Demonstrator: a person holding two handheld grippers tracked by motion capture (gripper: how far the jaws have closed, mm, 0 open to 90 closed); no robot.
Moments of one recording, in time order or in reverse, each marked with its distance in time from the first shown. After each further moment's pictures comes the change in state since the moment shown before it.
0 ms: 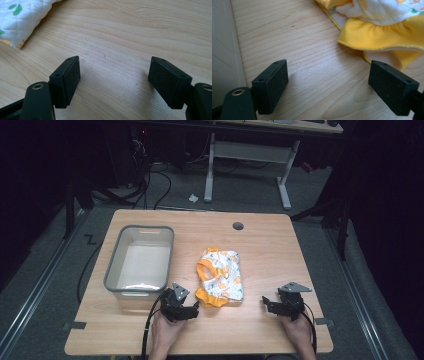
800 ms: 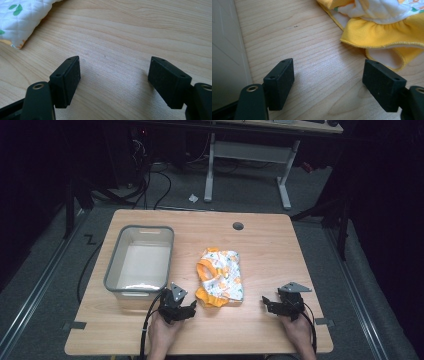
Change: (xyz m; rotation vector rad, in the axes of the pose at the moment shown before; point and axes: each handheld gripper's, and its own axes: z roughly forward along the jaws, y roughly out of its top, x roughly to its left) left arm 0.006 -0.003 0.000 0.013 0.002 0.015; right arm 0.000 0.000 0.000 -0.001 0.001 -0.001
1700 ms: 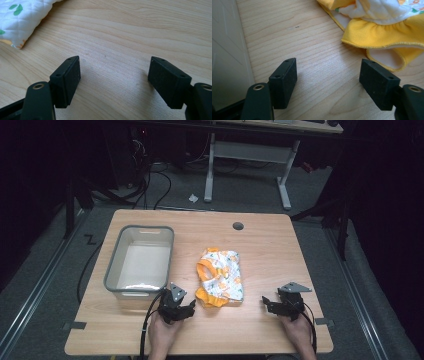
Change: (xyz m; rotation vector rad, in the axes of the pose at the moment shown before) left arm 0.001 -0.001 -0.001 -0.008 -0.001 0.002; right arm 0.000 0.000 0.000 0.000 0.001 -0.001
